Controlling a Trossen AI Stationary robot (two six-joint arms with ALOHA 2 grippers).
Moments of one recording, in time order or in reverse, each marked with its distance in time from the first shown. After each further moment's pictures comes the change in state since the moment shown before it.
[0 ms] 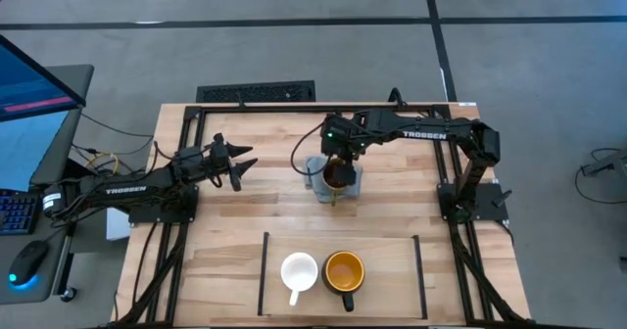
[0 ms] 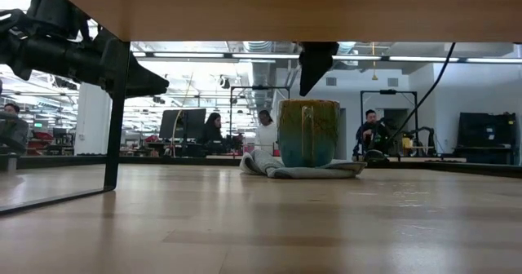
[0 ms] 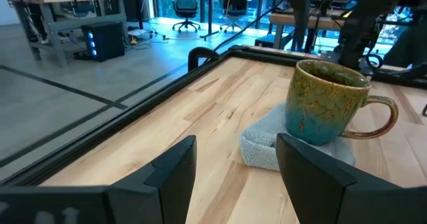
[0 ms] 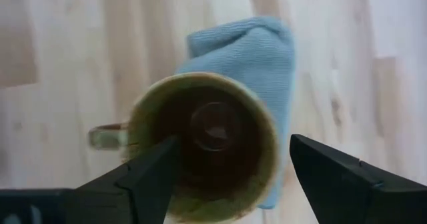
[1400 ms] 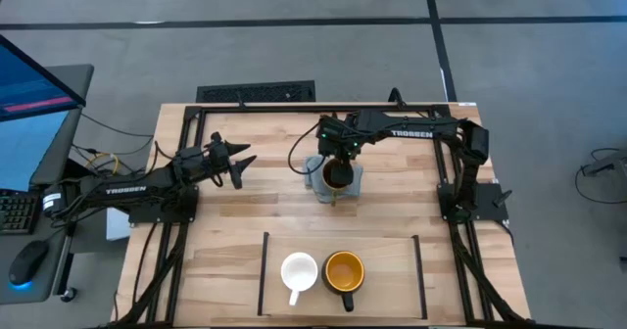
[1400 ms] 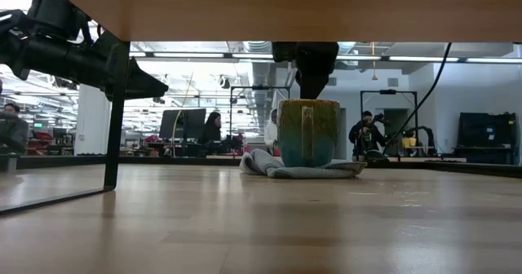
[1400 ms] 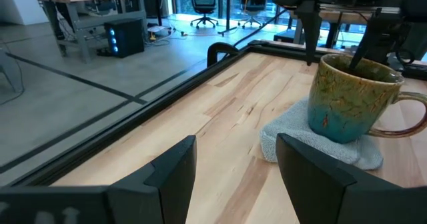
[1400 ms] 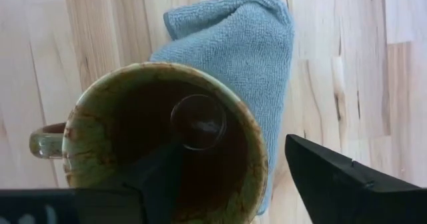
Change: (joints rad) left arm 0.000 0.000 0.000 -0.020 -0.076 0.011; right arm -0.034 0.084 0.000 0.007 0.013 -0.044
